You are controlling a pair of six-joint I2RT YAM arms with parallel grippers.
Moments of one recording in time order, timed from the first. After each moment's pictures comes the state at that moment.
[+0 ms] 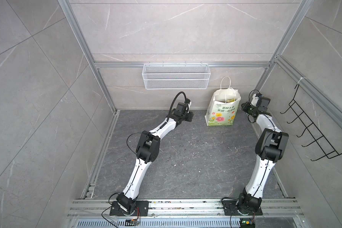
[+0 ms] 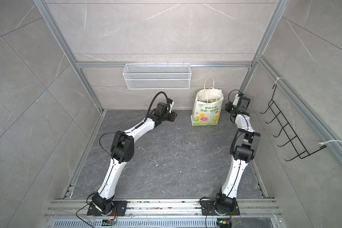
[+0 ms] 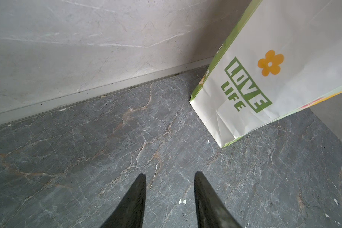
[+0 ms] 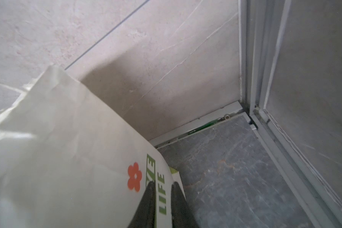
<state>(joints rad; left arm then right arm) -0.58 2.43 2.13 -0.23 0.14 -0.20 -0.34 2.32 2.00 -0.15 -0.40 0.33</state>
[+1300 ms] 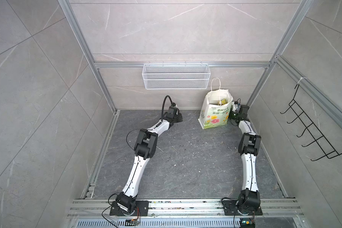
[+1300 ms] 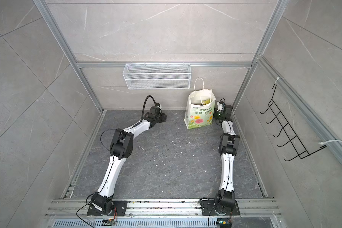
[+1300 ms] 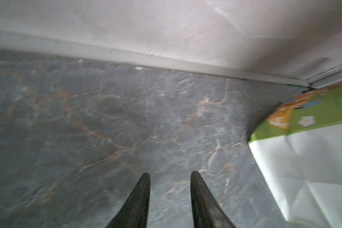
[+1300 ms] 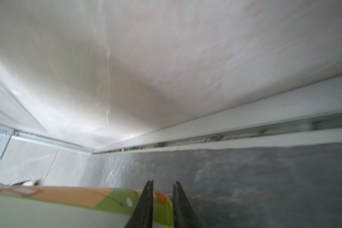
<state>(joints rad) -0.45 2.54 2.06 -0.16 0.07 -0.47 -0.23 2.96 2.57 -0.03 -0.92 0.61</state>
